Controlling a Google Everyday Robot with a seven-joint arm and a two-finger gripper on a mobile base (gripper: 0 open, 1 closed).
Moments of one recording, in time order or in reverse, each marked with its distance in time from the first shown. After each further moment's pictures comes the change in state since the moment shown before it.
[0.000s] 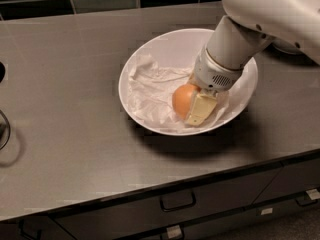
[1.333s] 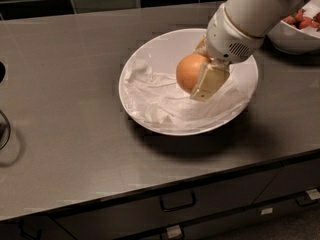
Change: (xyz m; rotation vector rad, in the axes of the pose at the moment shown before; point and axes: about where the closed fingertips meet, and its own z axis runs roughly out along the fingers) arm -0.019 -0.014 -0.072 0.113 -0.064 -0.042
